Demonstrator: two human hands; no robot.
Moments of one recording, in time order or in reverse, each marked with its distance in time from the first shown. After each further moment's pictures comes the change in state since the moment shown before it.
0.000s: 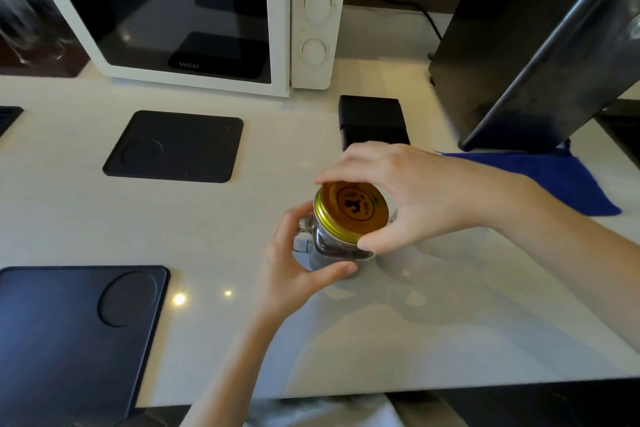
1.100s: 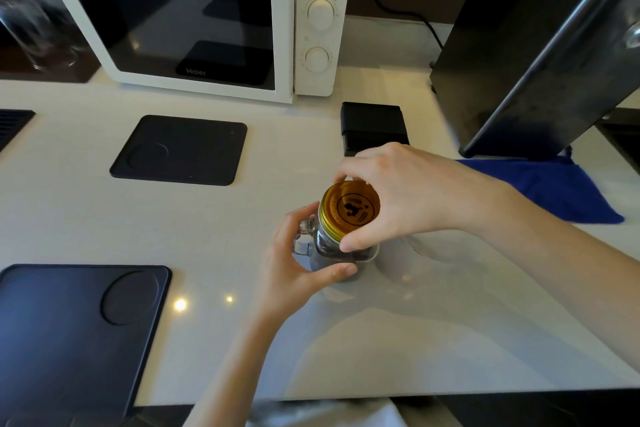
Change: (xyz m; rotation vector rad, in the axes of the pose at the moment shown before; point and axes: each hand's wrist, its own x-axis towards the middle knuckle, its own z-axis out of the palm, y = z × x) left_hand -0.001 0.002 0.000 0.012 0.007 -0.009; right_hand 0.006 -0.004 0.003 -0.146 0.065 0.118
